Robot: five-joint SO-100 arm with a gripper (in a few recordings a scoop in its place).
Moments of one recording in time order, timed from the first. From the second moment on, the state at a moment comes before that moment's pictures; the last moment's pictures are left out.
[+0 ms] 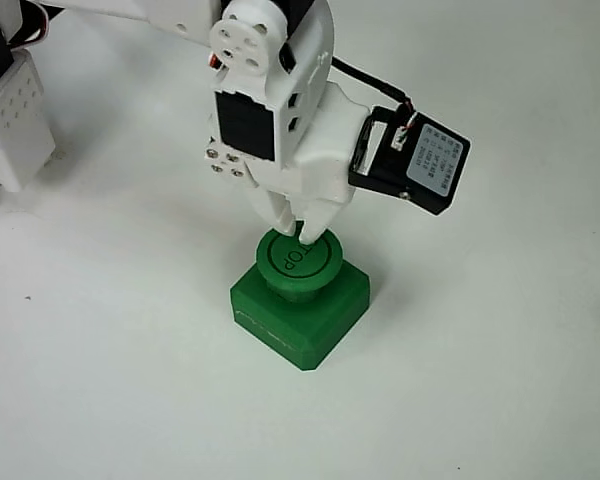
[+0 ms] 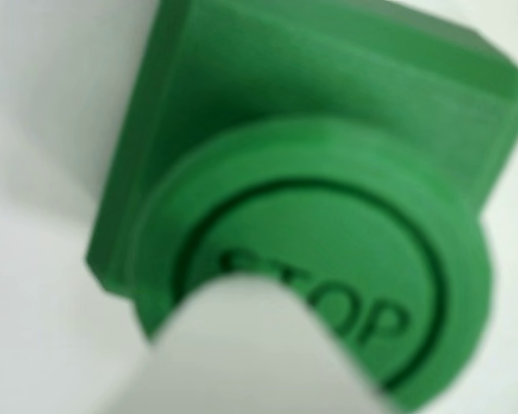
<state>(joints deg) -11.8 81.1 79.4 91.7 -5.2</state>
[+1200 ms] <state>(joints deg) -10.9 77.5 86.4 88.9 -5.2</state>
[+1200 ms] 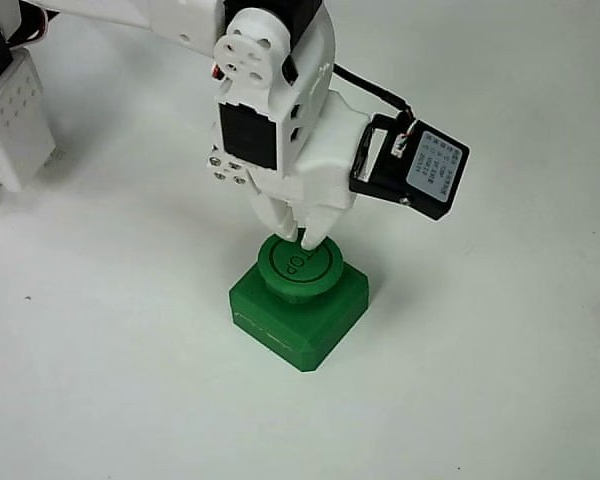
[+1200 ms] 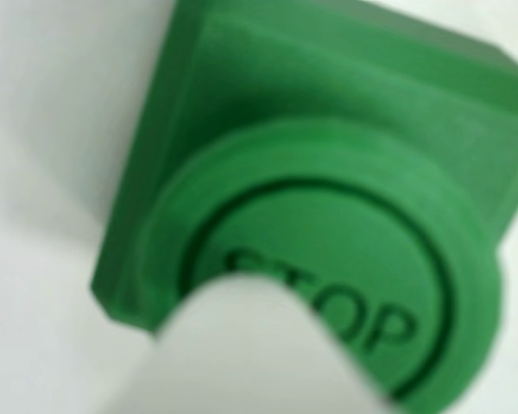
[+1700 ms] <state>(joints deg) -10.9 77.8 86.9 88.6 -5.2</state>
